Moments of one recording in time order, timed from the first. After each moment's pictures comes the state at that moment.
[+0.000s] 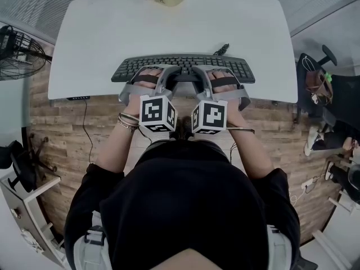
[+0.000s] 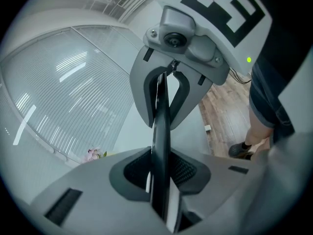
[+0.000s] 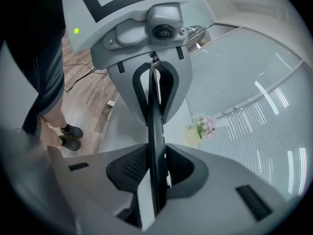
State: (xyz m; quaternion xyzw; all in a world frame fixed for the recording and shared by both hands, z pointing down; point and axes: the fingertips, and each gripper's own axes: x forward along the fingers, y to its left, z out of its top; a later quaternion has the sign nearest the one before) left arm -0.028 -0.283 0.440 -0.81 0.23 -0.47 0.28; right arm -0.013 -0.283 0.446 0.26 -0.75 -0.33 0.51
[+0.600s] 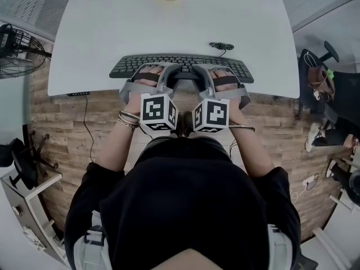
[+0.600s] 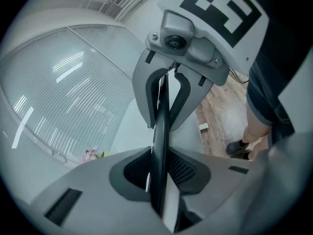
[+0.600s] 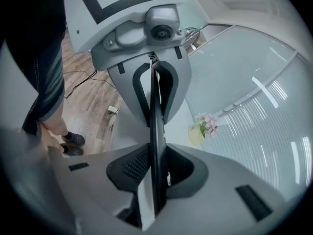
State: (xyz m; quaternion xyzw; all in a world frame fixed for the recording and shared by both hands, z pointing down) left arm -0.027 -0.272 0.447 -0.80 0.22 -0.48 0.28; right arm -0.013 -0.270 0.458 0.27 -0.77 -0.31 0.49
